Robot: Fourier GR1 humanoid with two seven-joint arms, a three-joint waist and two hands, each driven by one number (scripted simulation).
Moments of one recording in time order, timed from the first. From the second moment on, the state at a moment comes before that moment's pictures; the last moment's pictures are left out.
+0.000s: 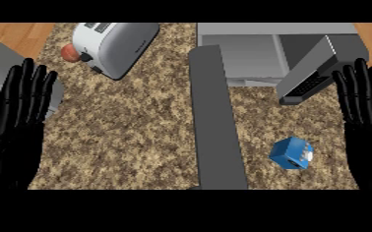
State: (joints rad) left arm 0.01 0.11 0.01 -2.10 -0.02 0.00 0.02; right arm 0.01 -0.12 0.00 -2.10 0.02 -0.02 -0.01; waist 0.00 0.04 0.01
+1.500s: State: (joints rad) left arm 0.29 0.00 -0.14 -2.21 -0.03 0.01 -0.03; right arm 0.20 -0.03 -0.01 -2.01 0.04 -0.06 -0.03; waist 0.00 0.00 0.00
